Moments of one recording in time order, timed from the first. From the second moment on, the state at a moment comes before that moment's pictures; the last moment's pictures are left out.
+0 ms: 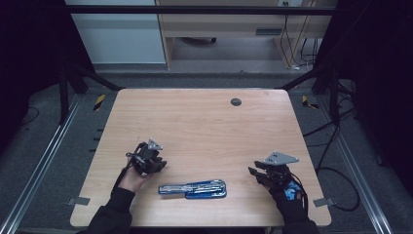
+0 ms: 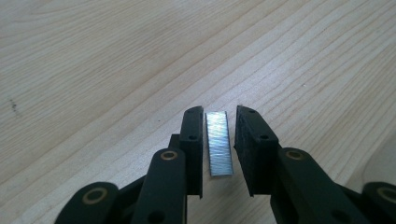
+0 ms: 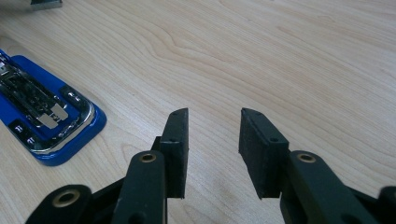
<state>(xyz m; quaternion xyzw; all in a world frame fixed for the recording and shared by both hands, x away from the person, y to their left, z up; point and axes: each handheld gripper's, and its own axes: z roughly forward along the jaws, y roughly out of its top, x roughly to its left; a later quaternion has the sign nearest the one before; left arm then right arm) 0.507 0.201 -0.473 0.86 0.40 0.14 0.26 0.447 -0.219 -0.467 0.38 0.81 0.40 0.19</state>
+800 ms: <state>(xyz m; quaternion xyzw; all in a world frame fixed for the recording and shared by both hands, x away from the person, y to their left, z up) 0.505 0.201 -0.470 0.86 0.40 0.14 0.28 0.448 -0.220 -0.467 0.38 0.81 0.40 0.19</state>
